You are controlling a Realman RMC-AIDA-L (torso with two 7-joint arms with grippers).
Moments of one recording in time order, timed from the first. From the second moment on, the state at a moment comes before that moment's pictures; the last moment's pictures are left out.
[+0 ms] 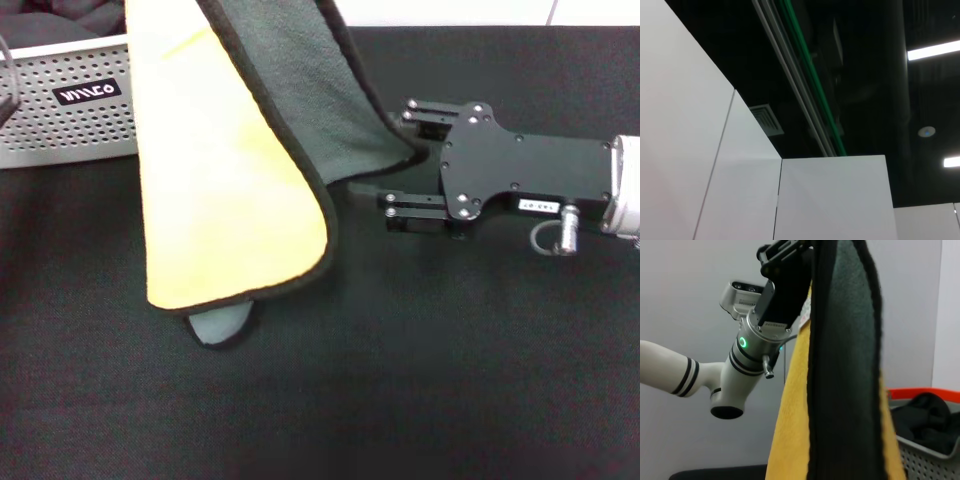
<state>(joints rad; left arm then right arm) -0.44 -2.09 0.84 0.69 0.95 1.93 -1.36 0.44 2.02 -1.50 -0.94 1.91 1.35 -1.91</state>
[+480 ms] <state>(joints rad) -0.44 -2.08 0.85 0.69 0.94 1.94 -1.36 0.40 2.02 -1.47 -1.00 1.85 1.32 -1.89</state>
